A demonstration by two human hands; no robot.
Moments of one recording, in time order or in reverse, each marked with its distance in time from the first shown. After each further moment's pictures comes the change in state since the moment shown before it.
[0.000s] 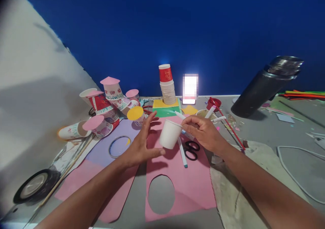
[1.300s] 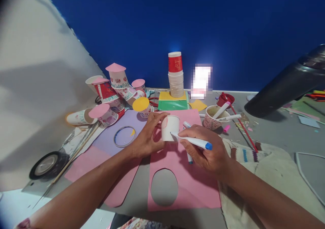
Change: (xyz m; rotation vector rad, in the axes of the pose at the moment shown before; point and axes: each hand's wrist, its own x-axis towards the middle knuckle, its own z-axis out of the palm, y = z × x) left_hand 0.003 -0.015 0.006 0.201 0.015 0.188; right_hand -0.035 -0.024 0.026 -0.292 0.076 -0.565
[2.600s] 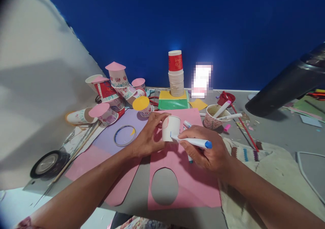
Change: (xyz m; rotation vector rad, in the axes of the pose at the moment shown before) left_hand -0.001 -0.001 -0.001 -0.004 -0.037 -0.002; right_hand 0.005 -0.002 -0.006 0.068 -0.107 0.048
